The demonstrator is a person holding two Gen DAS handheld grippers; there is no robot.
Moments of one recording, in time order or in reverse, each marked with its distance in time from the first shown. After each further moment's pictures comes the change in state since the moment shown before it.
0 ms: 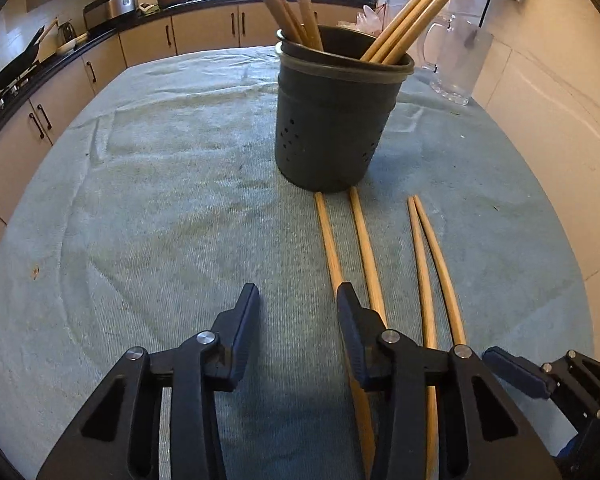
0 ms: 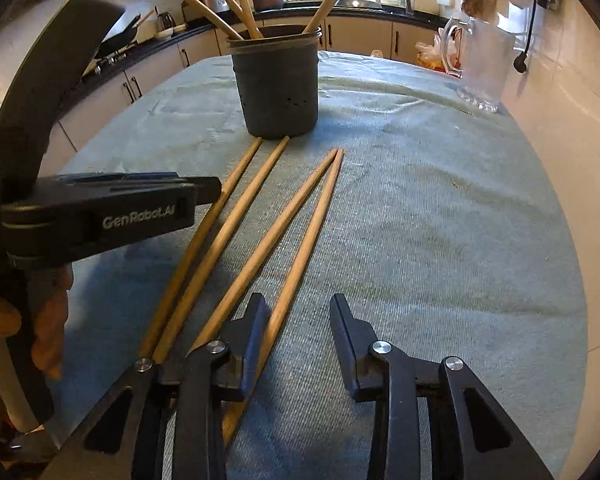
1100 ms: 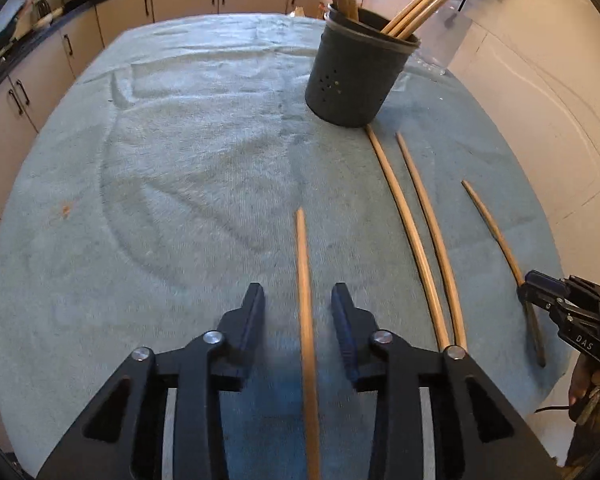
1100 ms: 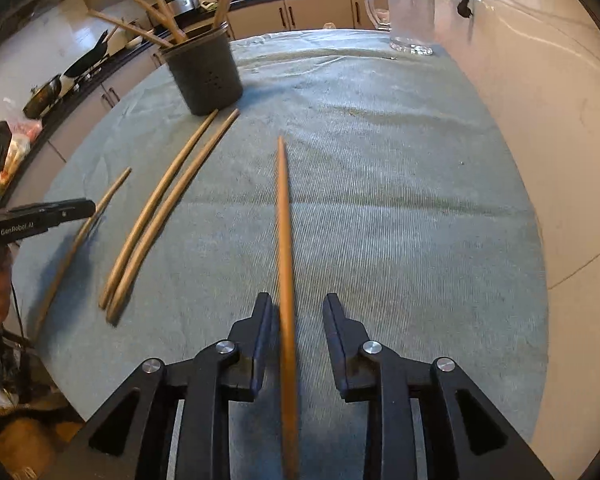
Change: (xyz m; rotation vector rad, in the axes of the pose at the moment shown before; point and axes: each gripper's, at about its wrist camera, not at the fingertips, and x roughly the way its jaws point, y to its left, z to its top) left arm -0.031 0.060 -0.034 0.027 0.143 -0.157; right arm -0.044 -0.074 -0.044 0.145 0.070 0.026
